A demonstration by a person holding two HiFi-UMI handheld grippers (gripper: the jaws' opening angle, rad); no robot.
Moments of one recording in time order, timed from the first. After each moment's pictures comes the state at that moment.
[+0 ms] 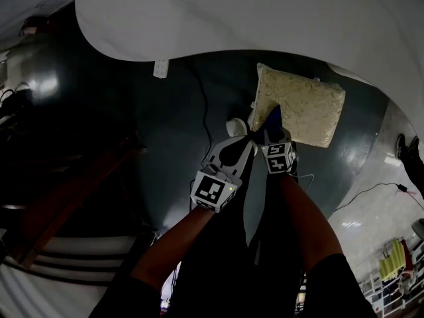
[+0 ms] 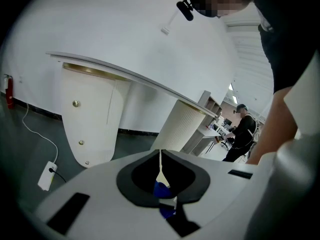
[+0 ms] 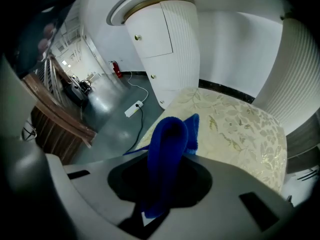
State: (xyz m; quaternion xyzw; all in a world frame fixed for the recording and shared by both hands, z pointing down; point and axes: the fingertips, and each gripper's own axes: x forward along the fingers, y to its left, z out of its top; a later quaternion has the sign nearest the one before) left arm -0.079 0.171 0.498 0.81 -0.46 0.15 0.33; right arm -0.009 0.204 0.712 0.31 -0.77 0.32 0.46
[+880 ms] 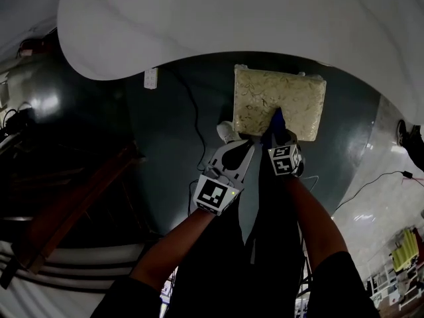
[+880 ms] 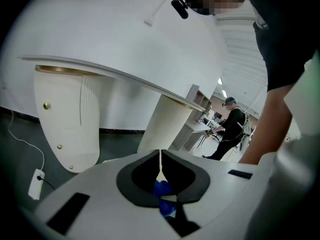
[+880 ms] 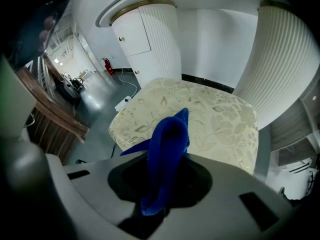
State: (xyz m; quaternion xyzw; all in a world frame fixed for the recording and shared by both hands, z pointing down) left arm 0.007 0.163 0.490 0.84 -0.41 0.18 0.31; right arm 0.096 0.206 0.718 0.33 -0.75 0.32 0.48
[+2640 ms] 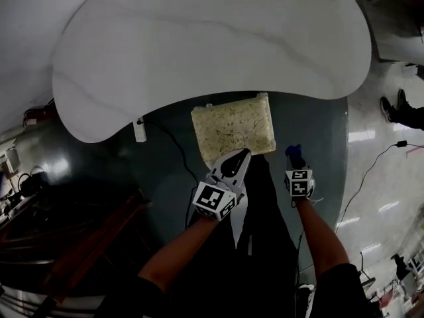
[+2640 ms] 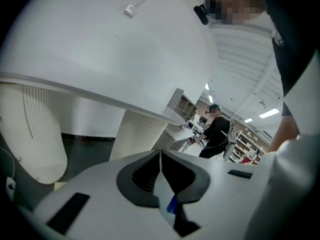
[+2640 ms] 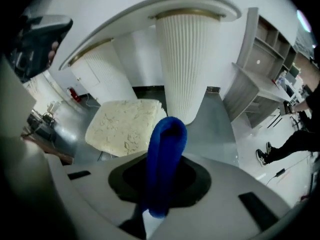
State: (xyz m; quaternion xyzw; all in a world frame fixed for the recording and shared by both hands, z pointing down) left arm 0.173 0.116 0.405 0.88 -0.33 0.13 0.32; right arm 0.336 0.220 0.618 0.51 -0.65 0.39 0.40
